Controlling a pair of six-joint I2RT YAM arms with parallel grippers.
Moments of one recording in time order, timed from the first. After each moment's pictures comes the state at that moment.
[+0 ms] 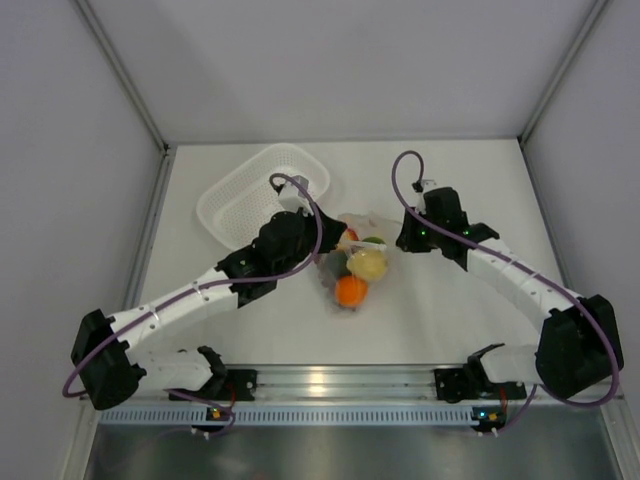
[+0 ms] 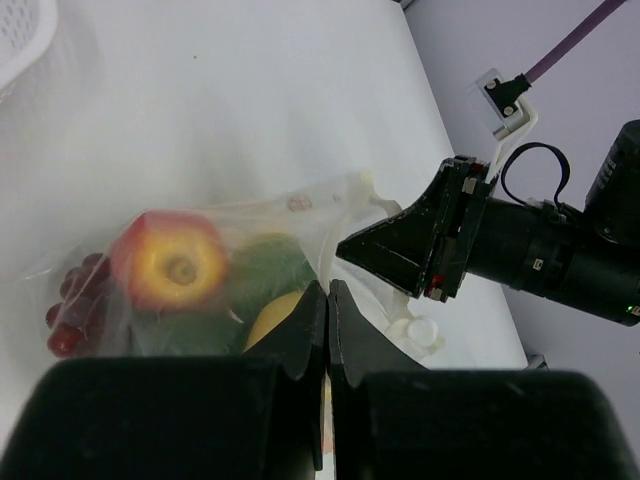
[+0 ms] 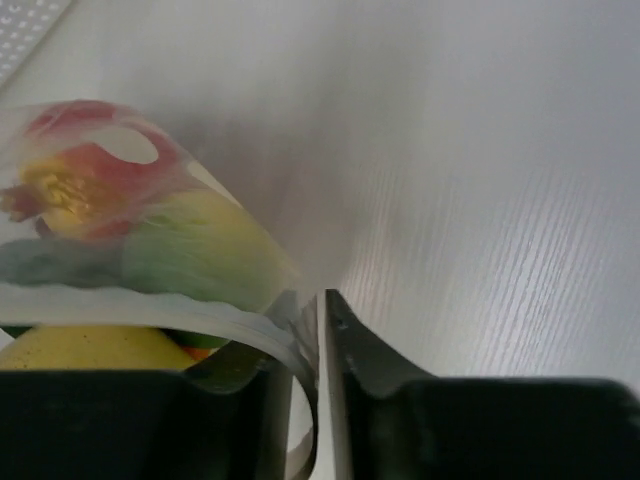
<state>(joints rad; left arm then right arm) -0.89 1.20 0.94 0.02 -0.26 -0.76 0.42 1.30 0.90 -0.37 -0.08 0.35</state>
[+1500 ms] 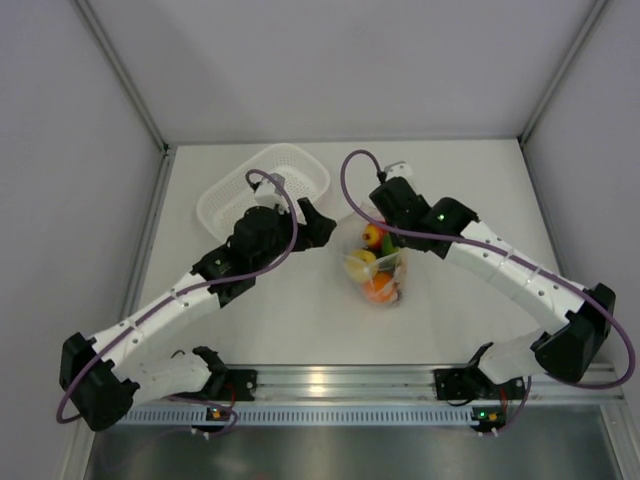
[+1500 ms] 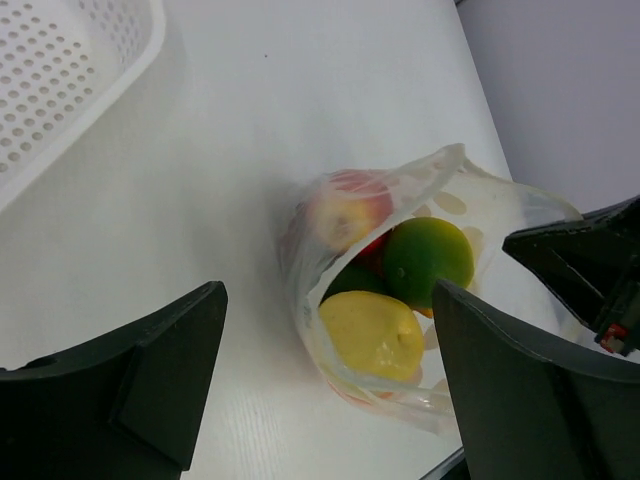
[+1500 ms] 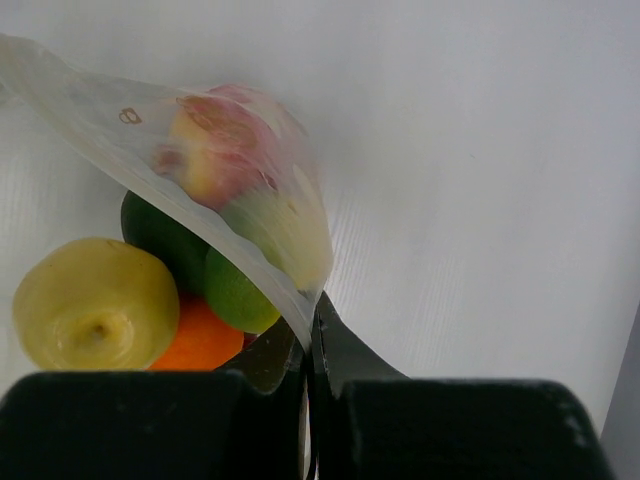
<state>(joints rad) -0.73 1.09 0.89 -0.10 -0.16 -0.71 0.81 1.39 1.40 -0.96 0.55 0.32</state>
